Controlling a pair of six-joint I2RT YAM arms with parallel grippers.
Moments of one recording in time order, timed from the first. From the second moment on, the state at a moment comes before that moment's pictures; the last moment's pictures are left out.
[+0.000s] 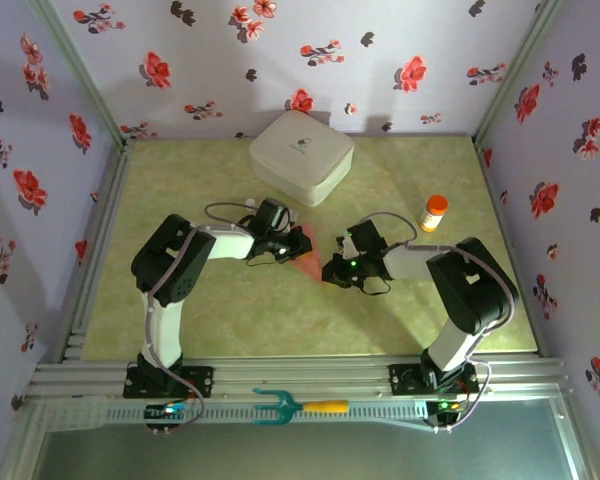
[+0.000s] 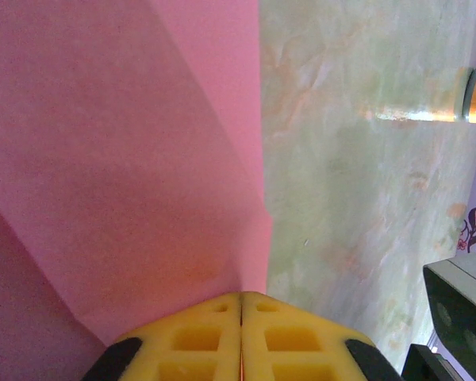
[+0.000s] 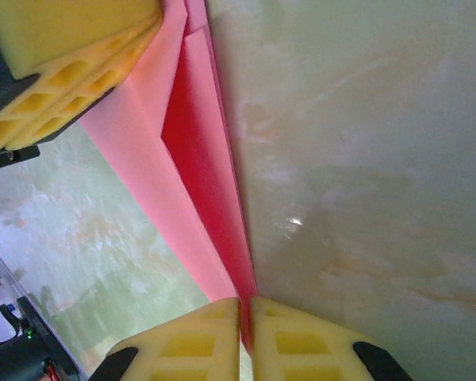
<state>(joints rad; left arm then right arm) -0.64 2.01 1.07 0.09 0.48 -0.92 0.53 1.68 0.70 -0.08 -0.58 0.71</state>
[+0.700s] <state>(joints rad) -0.64 2.01 1.07 0.09 0.48 -0.92 0.53 1.56 0.65 -0.17 -0.55 0.71</state>
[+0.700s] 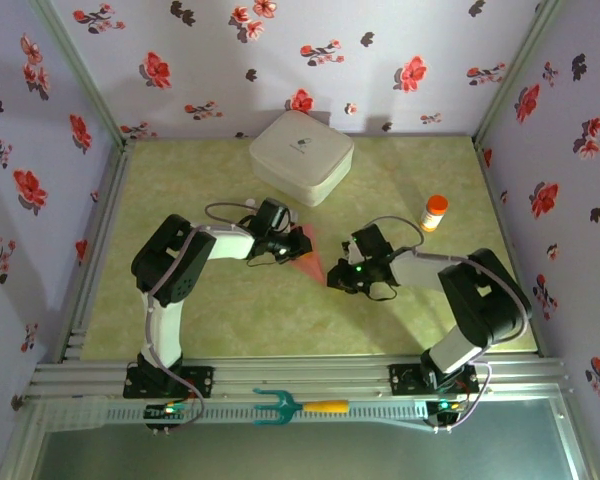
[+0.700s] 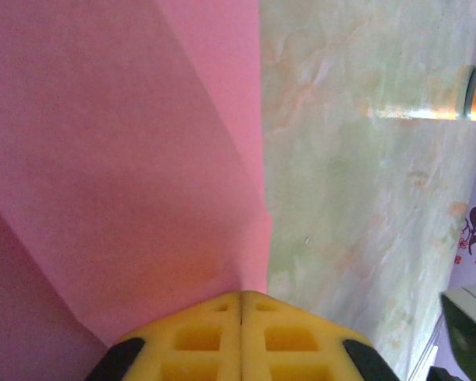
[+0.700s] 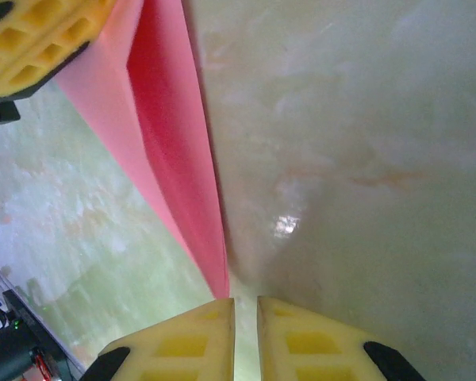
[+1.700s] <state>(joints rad) -0.64 2.01 1.07 0.09 0.48 -0.92 0.57 1.81 0.86 -0.08 -0.56 0.71</state>
